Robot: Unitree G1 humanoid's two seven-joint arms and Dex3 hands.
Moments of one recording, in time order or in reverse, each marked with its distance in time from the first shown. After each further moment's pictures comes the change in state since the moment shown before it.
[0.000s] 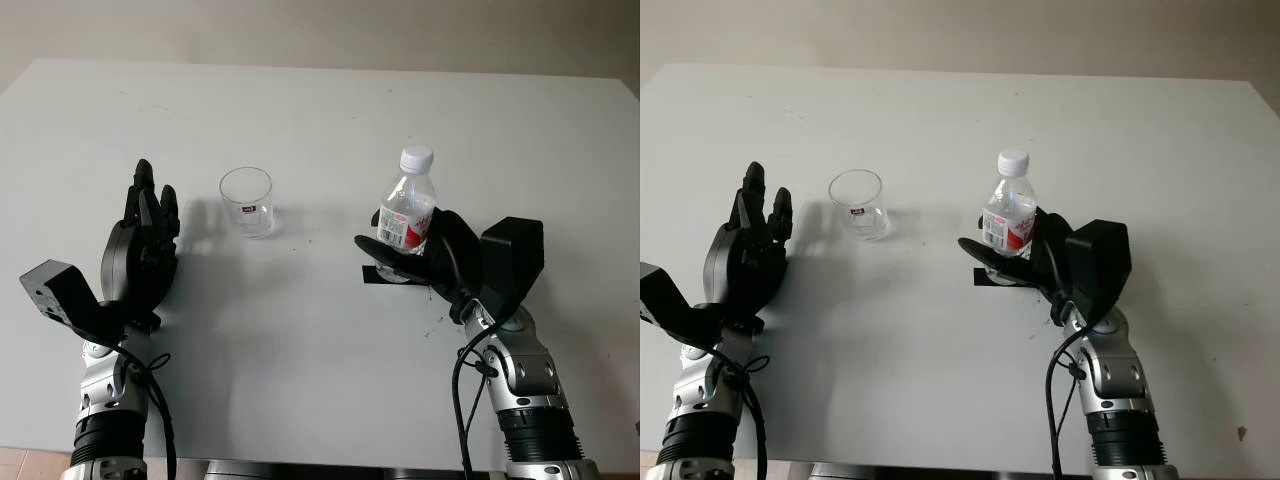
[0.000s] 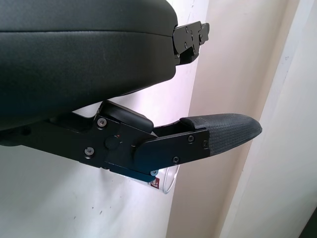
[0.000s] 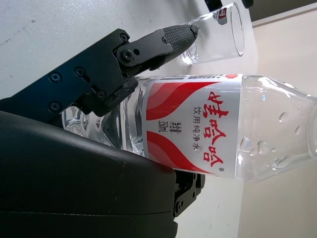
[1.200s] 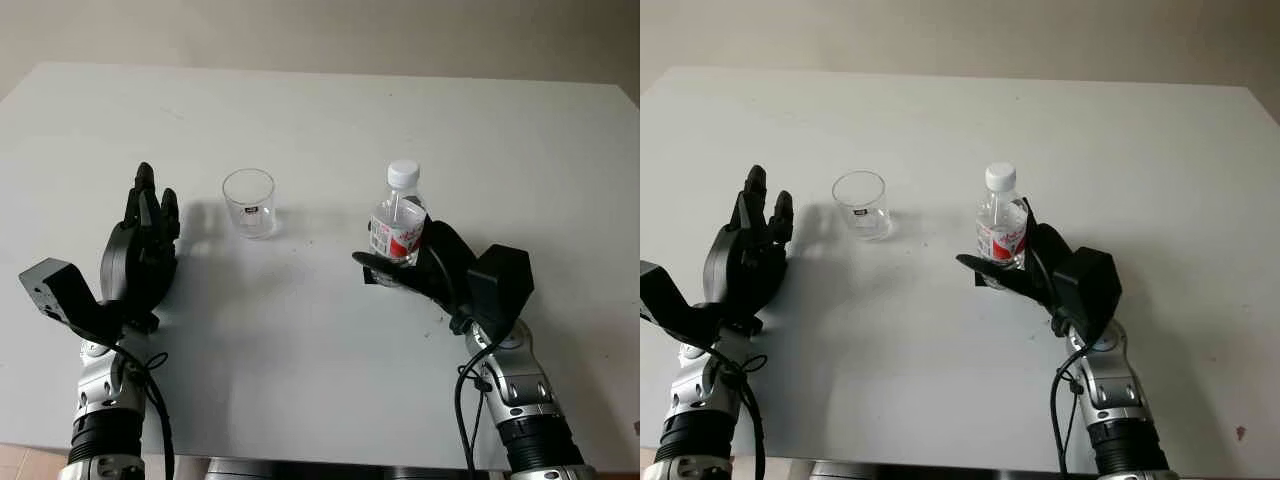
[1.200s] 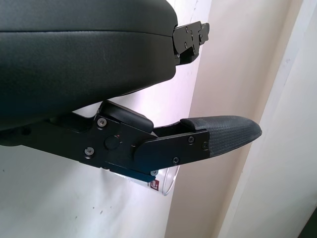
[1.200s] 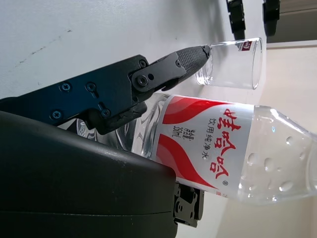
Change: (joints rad) left arm -0.006 0.010 0.009 0.014 -0.008 0.020 -0.011; right arm 0.045 -0.028 0.044 0.118 -0.116 -0.295 0.034
